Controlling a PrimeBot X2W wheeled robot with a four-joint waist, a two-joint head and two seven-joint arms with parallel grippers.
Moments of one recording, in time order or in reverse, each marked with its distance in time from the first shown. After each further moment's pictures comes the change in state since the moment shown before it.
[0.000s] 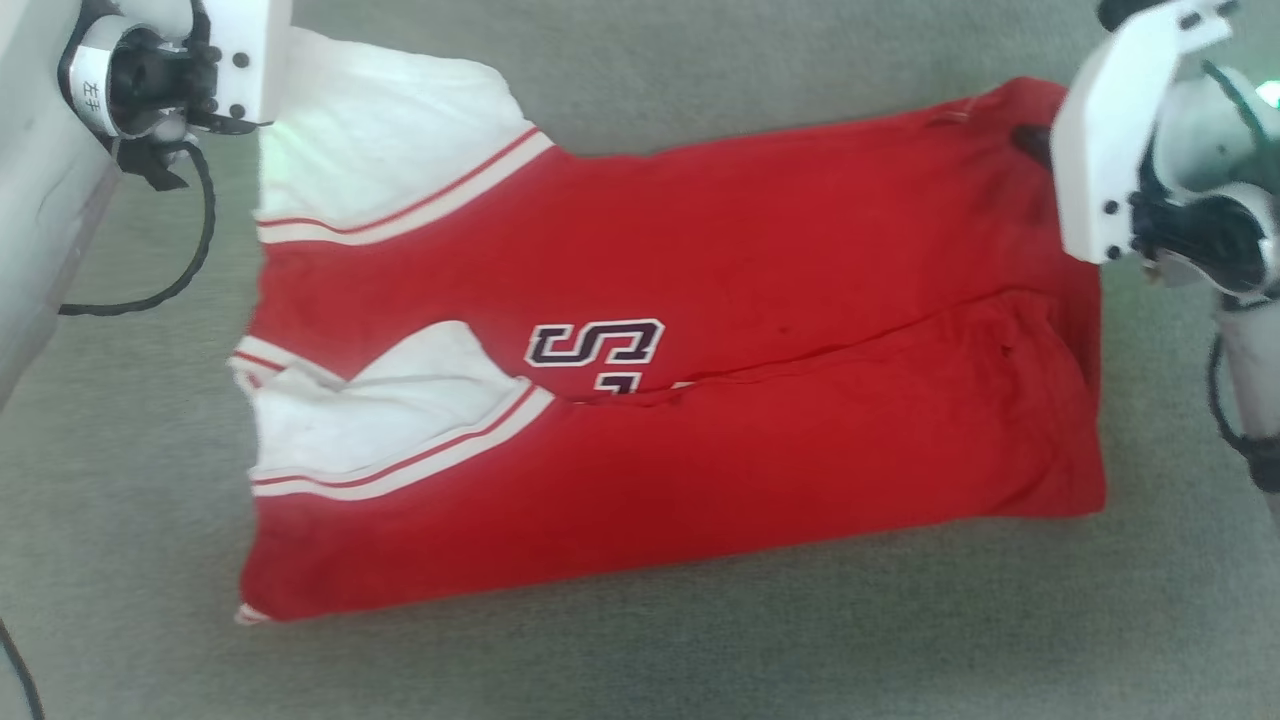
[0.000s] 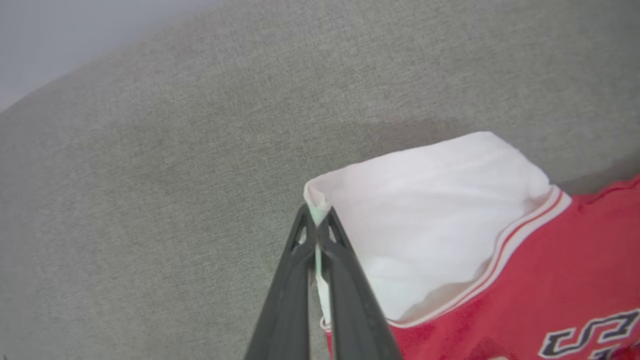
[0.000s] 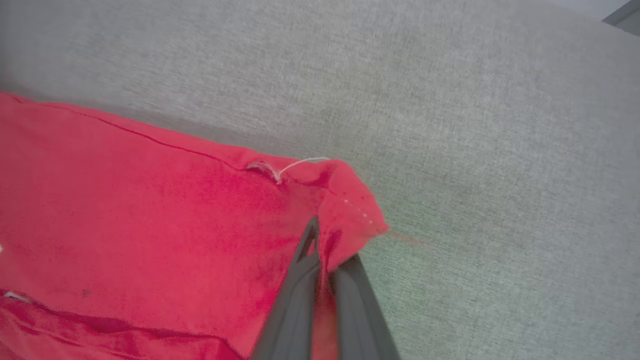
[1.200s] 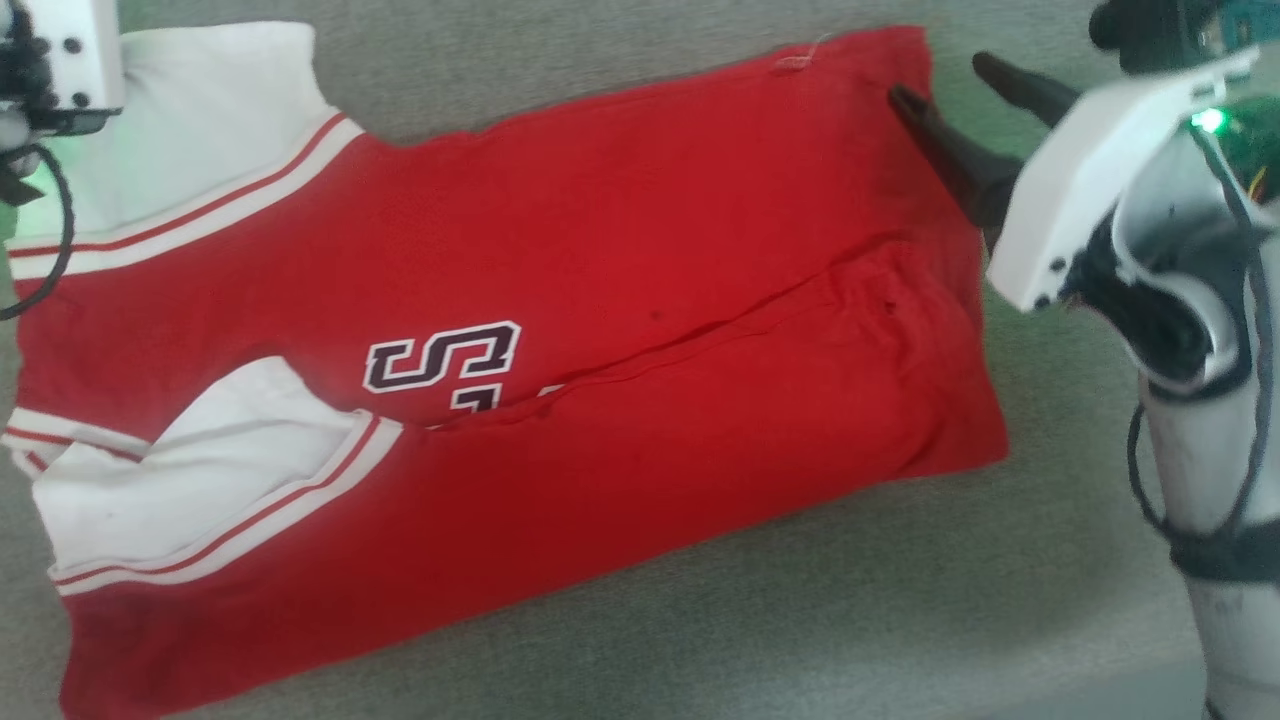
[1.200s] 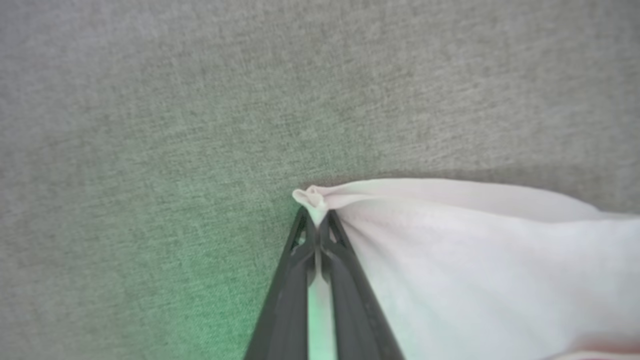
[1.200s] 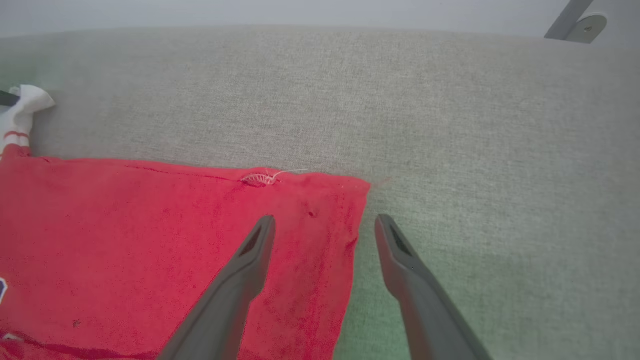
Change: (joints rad) left arm 0.042 0.162 0.042 -0.084 -0.020 0.157 0.116; right arm 0.181 0.117 -0.067 -0.269 0.016 -0.001 -0.309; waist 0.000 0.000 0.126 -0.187
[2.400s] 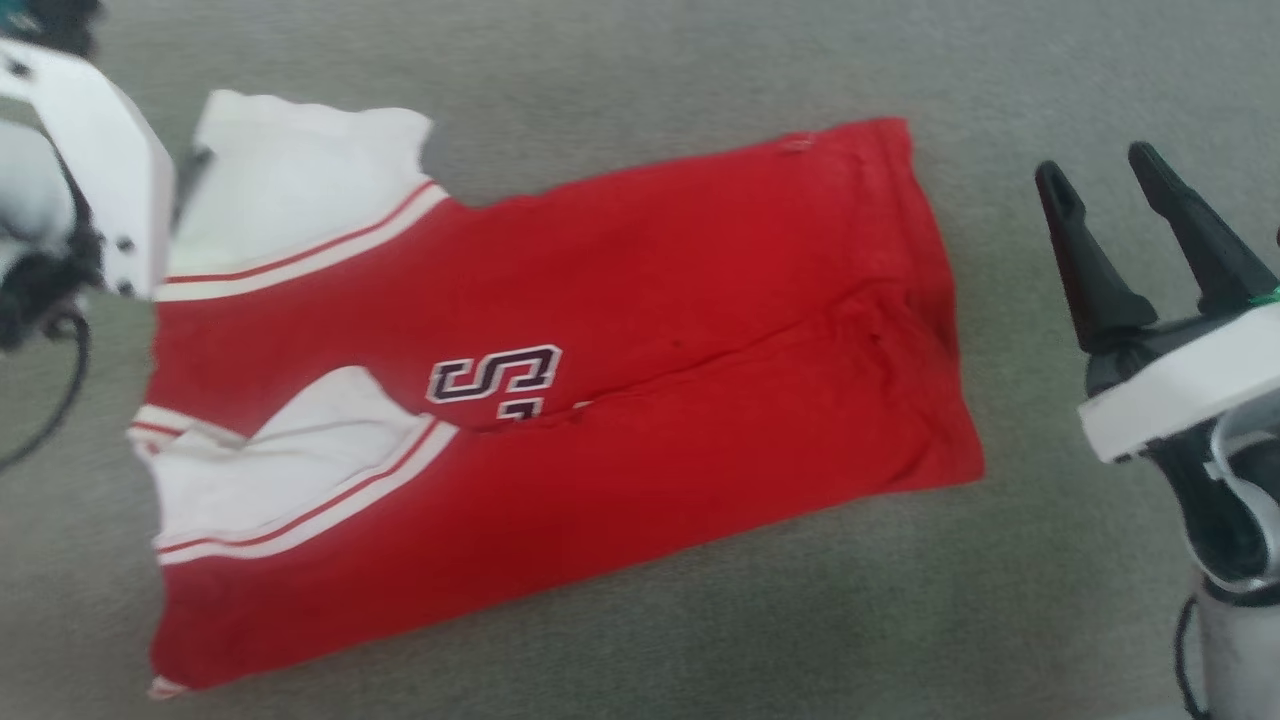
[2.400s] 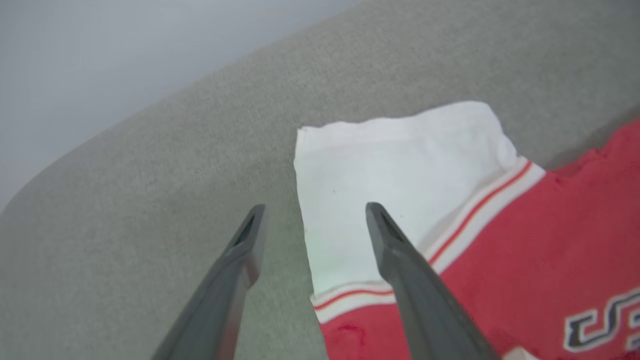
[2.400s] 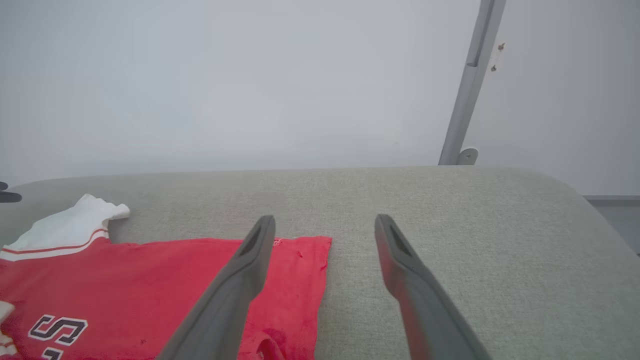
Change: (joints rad) left arm 0.271 0.224 0.008 -0.479 0.045 0.025 -0.321; right arm 0.379 0.018 -0.181 -0.255 -0.079 0.000 -0.355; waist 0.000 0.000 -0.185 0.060
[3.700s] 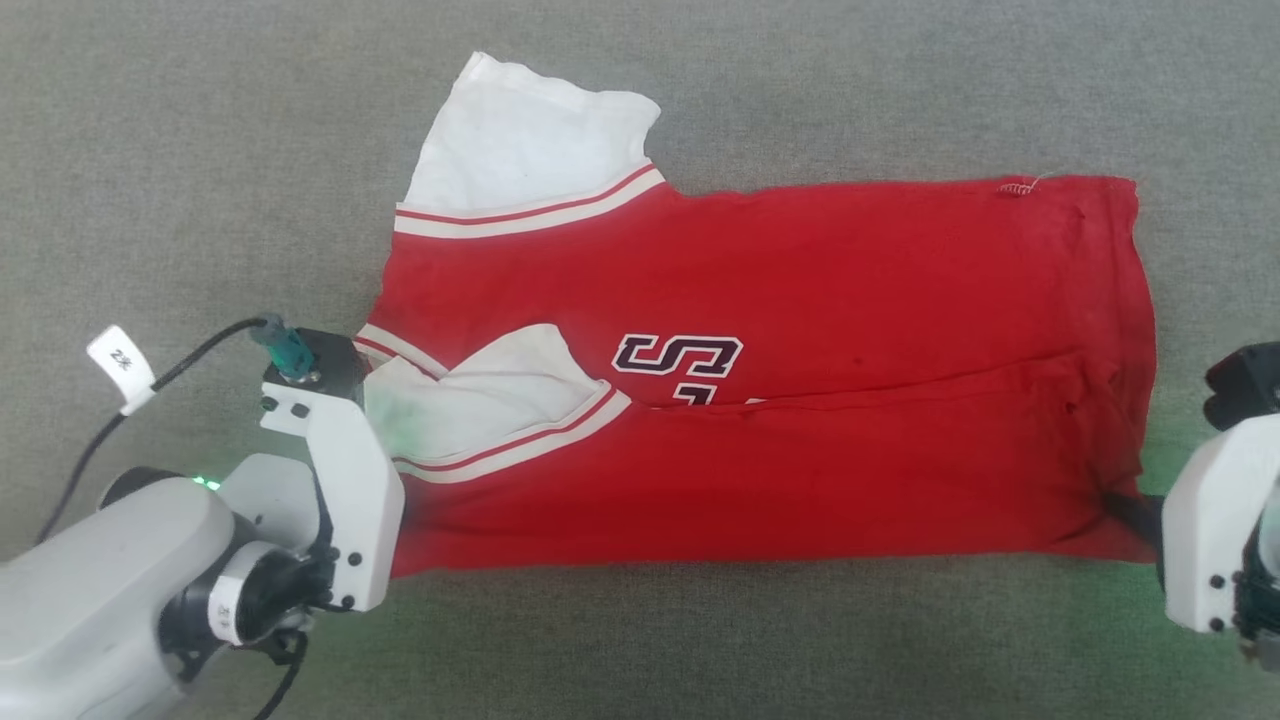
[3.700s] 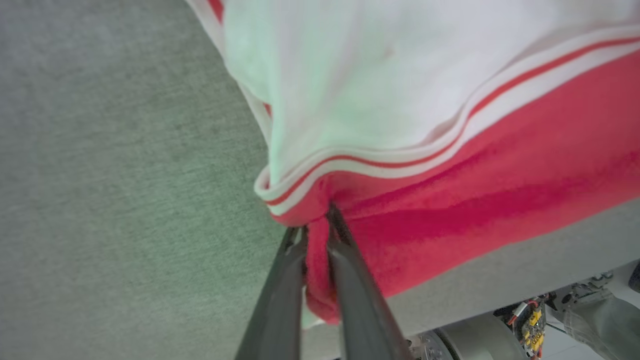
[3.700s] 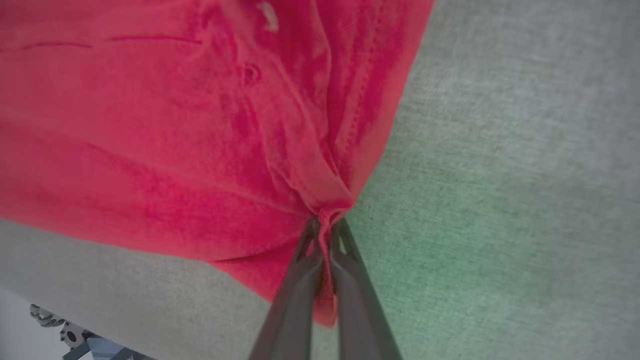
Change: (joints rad) left arm 0.371 -0.026 -0.101 -0.338 -0.198 0.239 0.101; right arm 0.200 -0.135 -0.107 0.010 0.099 0.001 0.836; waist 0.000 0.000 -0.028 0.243
